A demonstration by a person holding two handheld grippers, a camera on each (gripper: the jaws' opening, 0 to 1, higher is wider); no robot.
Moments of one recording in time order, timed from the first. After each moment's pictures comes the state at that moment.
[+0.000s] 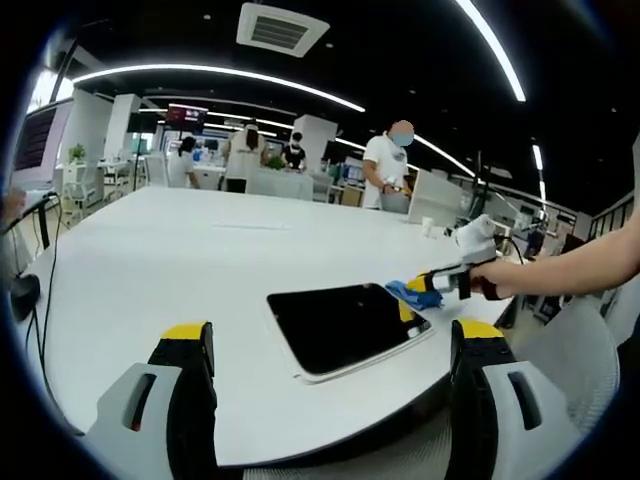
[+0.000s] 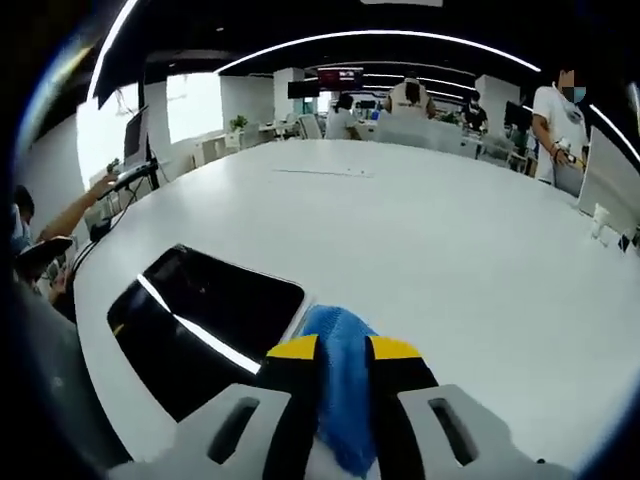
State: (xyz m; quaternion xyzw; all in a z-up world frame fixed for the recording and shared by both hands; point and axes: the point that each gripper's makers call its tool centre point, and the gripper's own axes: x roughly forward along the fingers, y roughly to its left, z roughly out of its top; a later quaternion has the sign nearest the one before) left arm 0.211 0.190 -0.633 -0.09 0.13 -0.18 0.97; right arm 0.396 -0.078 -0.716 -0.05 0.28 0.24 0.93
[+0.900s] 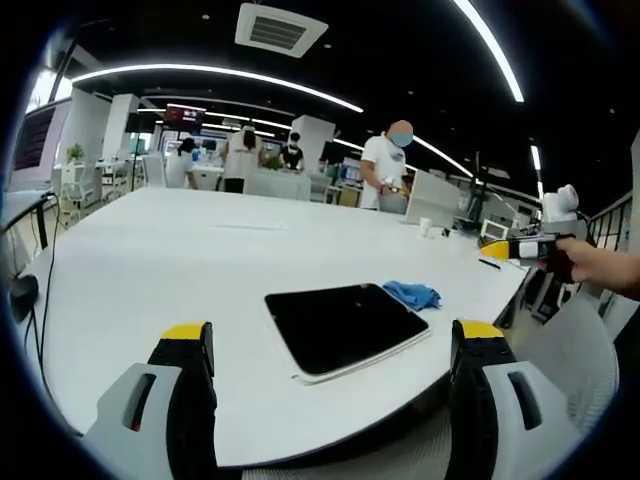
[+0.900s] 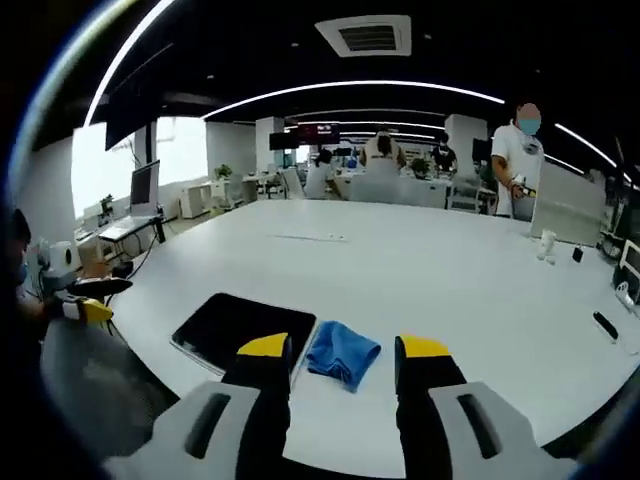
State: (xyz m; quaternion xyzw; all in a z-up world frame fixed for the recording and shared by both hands) left arm 0.210 0.188 -0.632 -0.09 0.13 -0.18 0.97; right arm 0.254 -0.119 -0.603 -0.04 0.20 0.19 0.96
